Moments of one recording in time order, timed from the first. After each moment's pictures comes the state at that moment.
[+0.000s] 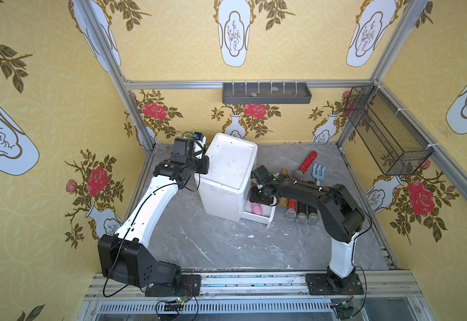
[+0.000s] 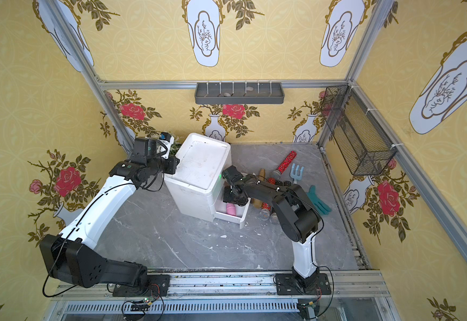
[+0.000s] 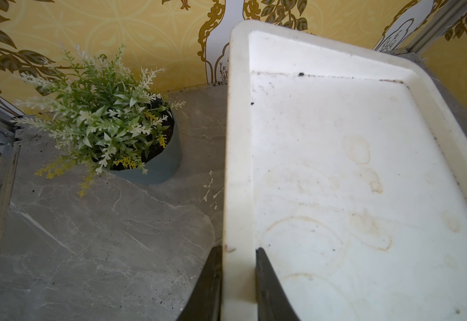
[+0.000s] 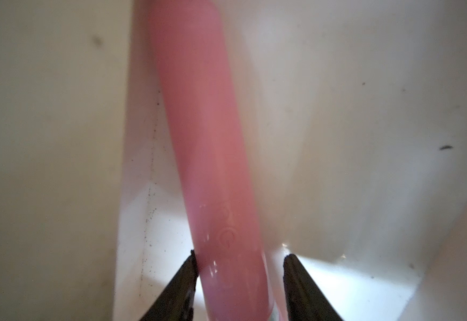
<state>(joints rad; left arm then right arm) -0.28 1.43 1.36 -0.63 0.09 -0.05 0.76 1.94 1.33 -0.55 -0.08 0.74</state>
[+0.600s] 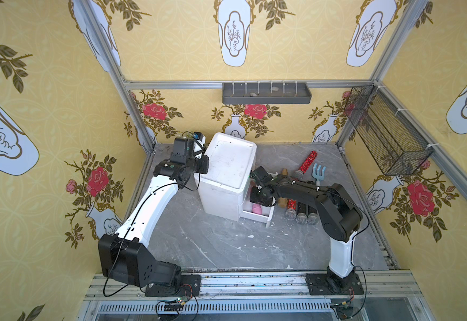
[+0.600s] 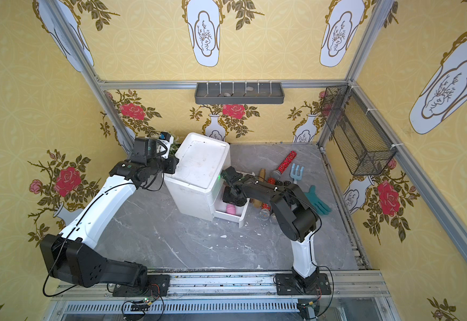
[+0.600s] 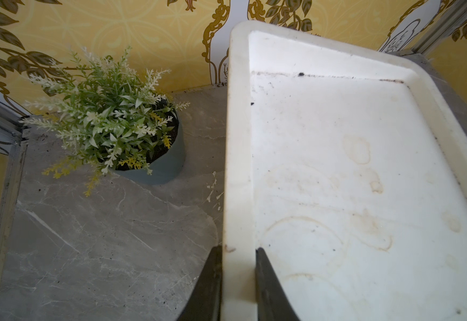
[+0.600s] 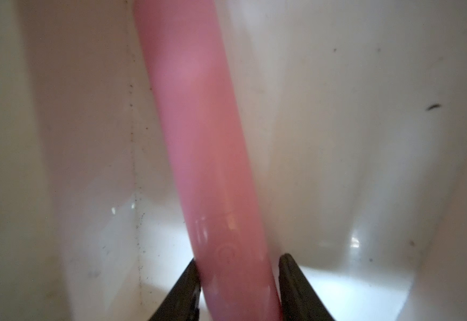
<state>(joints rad) -0.28 1.44 1.37 -0.63 0.08 -0.05 0.77 1.98 1.35 -0.55 -0.06 0.85</state>
